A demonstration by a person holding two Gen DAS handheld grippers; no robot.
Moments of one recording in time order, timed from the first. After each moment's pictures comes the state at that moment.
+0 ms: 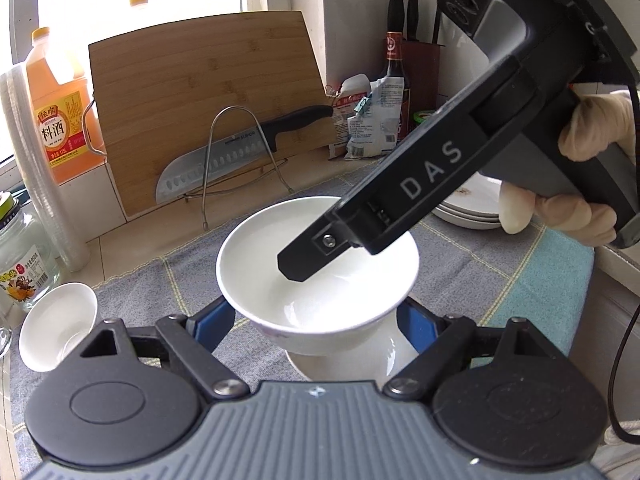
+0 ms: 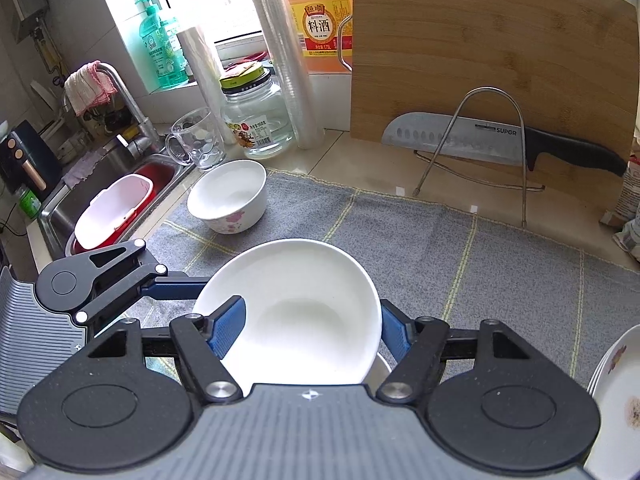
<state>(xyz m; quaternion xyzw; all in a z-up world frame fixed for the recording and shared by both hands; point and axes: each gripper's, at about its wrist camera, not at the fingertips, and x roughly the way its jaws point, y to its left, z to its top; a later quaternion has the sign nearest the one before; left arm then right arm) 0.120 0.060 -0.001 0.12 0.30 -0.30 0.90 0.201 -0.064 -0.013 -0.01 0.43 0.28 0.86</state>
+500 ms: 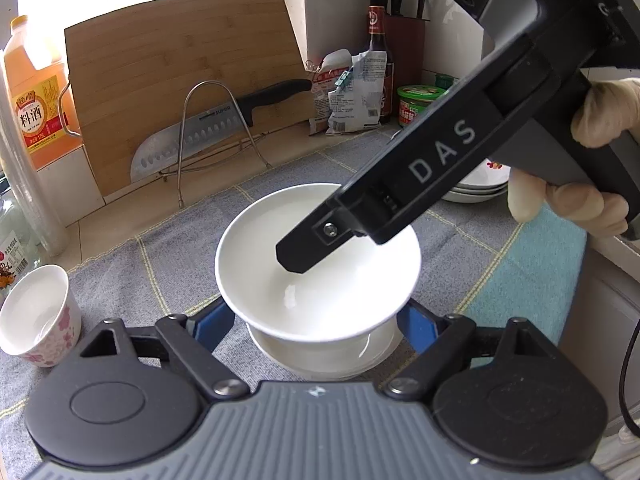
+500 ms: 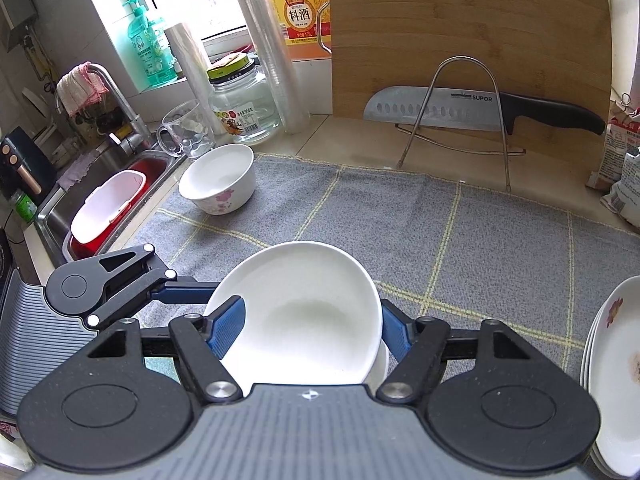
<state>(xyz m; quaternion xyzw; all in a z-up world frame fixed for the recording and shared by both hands) 0.118 0.045 -0.017 0.13 0.32 -0.31 0.89 0.182 -0.082 -0.026 0.00 0.44 0.27 0.86</state>
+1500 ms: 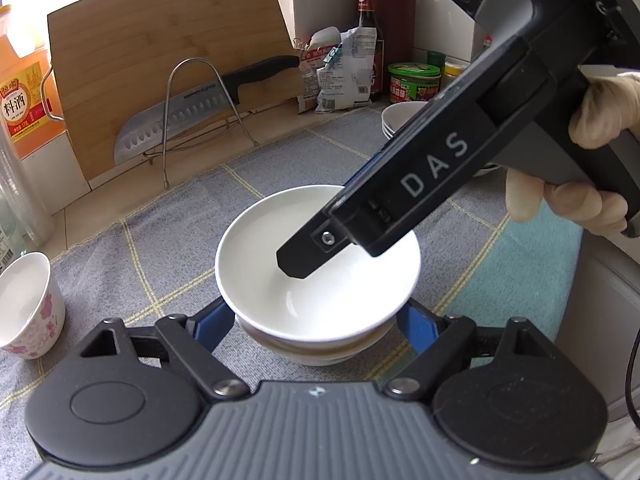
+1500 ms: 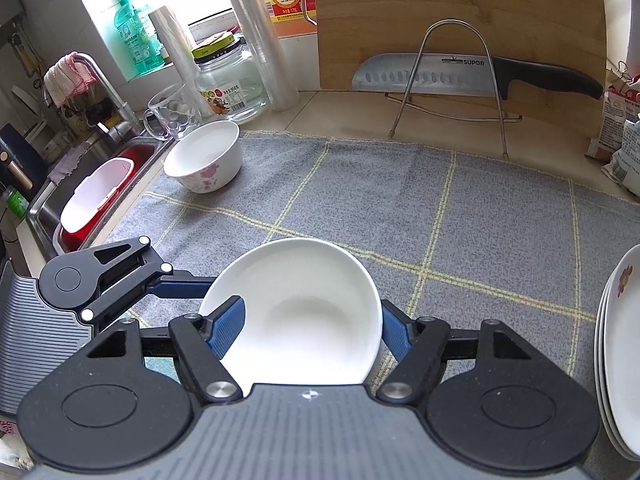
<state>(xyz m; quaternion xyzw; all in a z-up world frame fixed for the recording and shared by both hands) 0.115 0.037 -0.031 0.15 0.34 -0.32 0.87 0.184 -0.084 -0.049 0.01 0.46 0.26 0.85</state>
